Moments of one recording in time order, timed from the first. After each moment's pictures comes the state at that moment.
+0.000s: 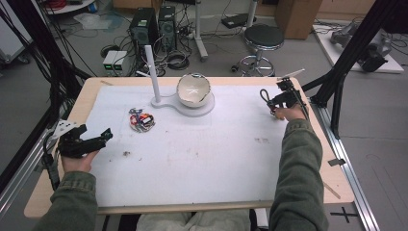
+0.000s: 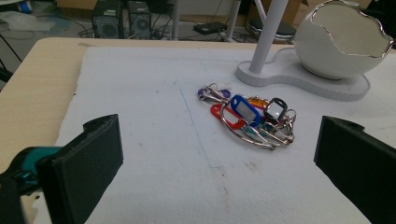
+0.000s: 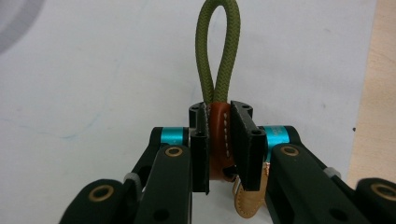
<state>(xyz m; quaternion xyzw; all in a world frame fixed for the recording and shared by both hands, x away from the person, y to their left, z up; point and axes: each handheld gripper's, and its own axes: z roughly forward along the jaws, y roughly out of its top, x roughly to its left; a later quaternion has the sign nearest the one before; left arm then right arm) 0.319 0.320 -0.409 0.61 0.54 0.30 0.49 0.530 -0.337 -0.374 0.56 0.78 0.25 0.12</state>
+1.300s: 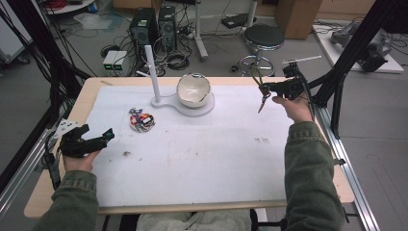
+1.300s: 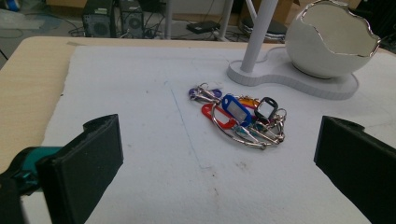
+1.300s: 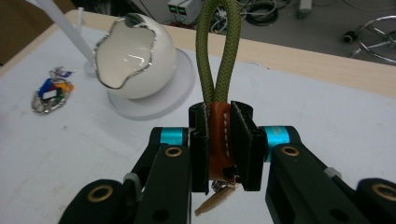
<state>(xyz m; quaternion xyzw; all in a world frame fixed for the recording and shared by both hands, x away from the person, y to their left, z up) 0.320 0.317 -0.409 0.62 0.53 0.29 0.50 0.461 -0.295 -0.275 0.48 0.76 0.41 0.13</state>
